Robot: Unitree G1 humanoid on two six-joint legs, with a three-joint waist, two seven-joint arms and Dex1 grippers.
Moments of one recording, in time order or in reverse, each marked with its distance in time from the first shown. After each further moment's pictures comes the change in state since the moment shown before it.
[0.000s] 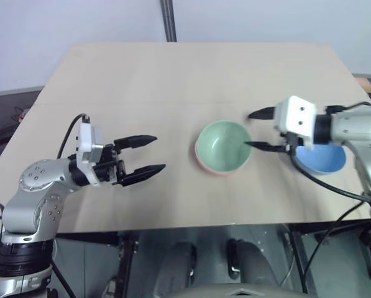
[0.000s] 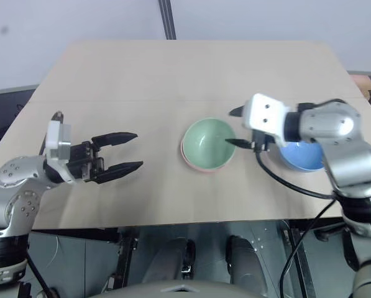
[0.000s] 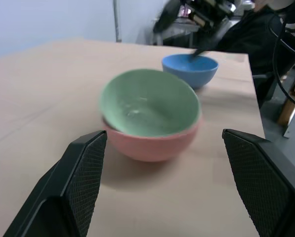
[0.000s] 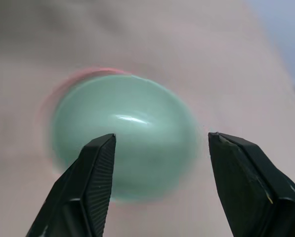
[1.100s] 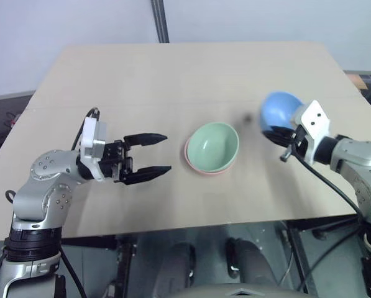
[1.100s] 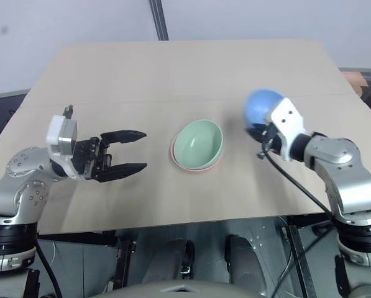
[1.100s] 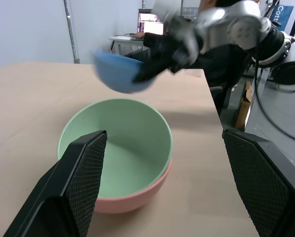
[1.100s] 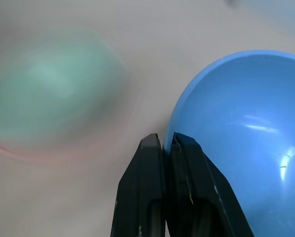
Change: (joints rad) left arm -0.062 -0.018 -0.033 0.048 -0.041 0.006 -0.089; right arm 0.063 0.165 -0.030 -0.078 0.247 0.135 -0.219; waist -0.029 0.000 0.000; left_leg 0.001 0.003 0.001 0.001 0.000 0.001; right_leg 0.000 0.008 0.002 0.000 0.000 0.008
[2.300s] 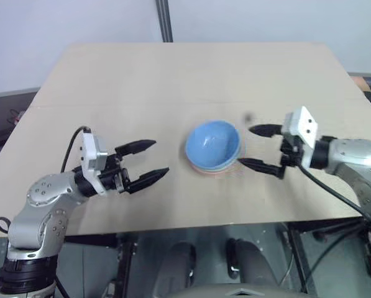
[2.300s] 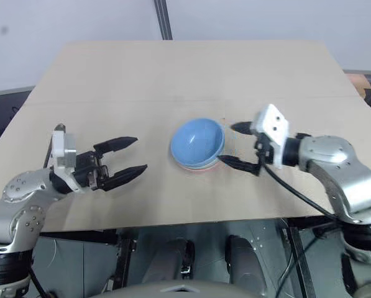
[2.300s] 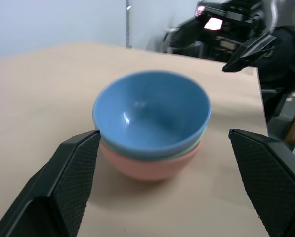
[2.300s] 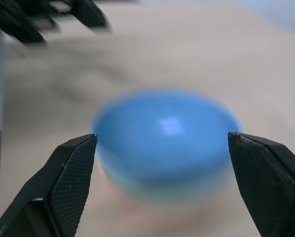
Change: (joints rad) left arm 0.213 -0.037 0.065 -0.143 0.021 0.017 0.268; right arm 0.121 -0.112 -0.044 0.055 0.137 -0.037 0.071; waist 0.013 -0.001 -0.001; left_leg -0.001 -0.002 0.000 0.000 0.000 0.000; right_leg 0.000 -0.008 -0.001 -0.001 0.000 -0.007
